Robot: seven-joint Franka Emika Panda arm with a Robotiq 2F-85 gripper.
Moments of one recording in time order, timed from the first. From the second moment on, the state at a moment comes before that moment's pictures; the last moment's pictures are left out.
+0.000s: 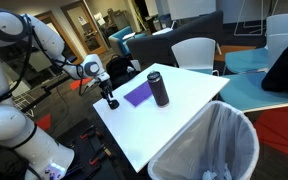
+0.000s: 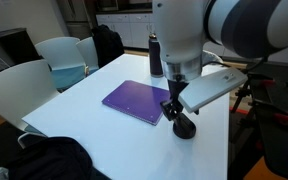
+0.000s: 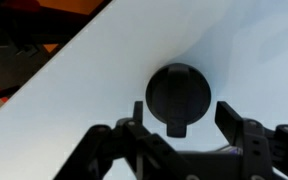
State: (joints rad) arm 0.38 0.39 0.14 -2.31 -0.13 2.54 1.30
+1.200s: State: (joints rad) arm 0.10 0.02 0.04 -2.14 -0.57 2.12 1.58
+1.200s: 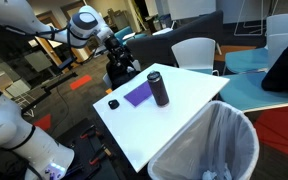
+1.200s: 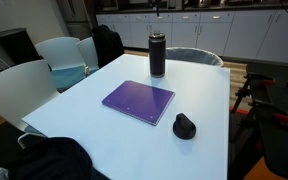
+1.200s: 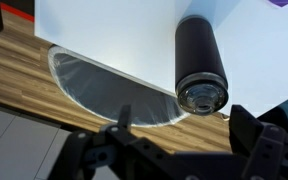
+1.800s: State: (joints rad) arm 0.09 0.10 0.03 -2.14 -0.75 2.26 1.70
